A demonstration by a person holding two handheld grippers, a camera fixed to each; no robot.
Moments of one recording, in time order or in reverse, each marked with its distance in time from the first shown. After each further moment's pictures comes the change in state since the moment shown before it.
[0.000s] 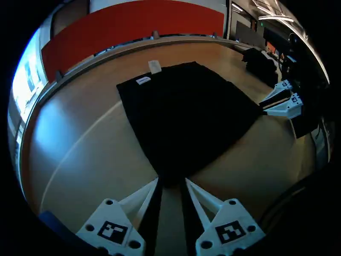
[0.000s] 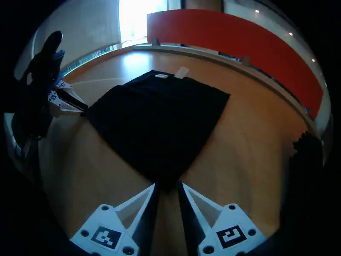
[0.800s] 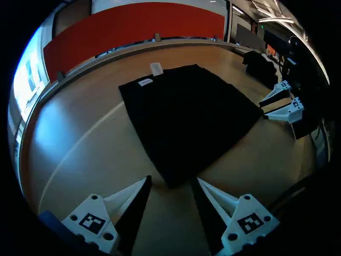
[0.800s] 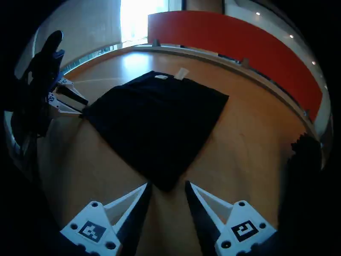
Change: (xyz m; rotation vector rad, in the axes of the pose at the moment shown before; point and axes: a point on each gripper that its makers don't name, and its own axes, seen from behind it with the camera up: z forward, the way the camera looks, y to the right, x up) left arm 0.000 -0.003 0.000 0.001 0.027 -0.005; right arm -0.001 0.000 0.001 -0.007 0.011 -0.016
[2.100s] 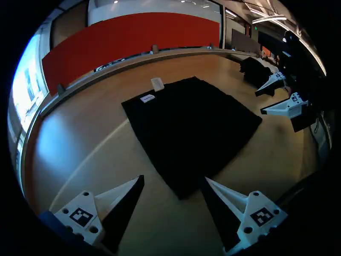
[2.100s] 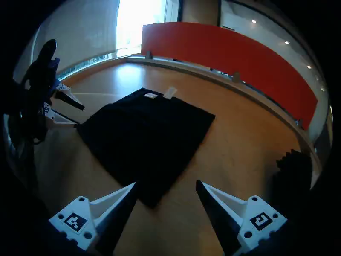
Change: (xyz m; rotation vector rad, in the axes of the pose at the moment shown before) left arm 0.026 -0.014 -0.007 -0.001 0.078 0.048; right arm 0.038 0.025 -0.012 -0.074 0.074 -0.018
